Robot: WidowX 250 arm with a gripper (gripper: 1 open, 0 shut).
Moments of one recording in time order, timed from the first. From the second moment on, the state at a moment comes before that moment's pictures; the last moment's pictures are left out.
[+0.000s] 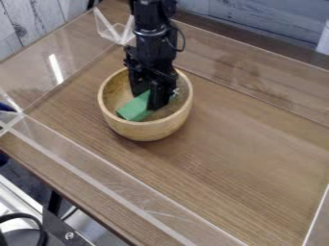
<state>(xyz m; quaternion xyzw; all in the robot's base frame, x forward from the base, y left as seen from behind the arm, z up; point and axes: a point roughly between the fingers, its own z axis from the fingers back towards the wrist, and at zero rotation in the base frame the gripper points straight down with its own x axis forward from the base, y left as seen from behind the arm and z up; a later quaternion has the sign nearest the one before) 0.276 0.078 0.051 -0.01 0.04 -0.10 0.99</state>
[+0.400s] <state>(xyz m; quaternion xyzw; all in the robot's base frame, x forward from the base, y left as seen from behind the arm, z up) 0.275 0.077 0.059 -0.01 0.03 -0.09 0.99</state>
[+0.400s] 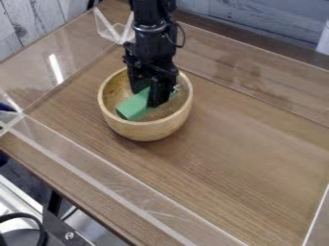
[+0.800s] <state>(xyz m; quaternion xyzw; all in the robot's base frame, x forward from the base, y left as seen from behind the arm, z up) 0.276 0.076 0.067 -0.01 0.03 -0.09 1.00</state>
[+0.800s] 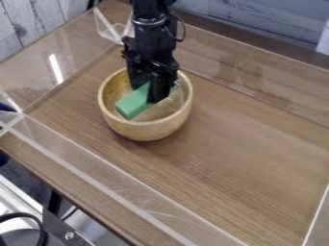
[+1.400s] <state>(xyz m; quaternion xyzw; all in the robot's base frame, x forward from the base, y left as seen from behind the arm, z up) 0.282 0.062 0.093 0.00 0.00 -0.09 1.00</state>
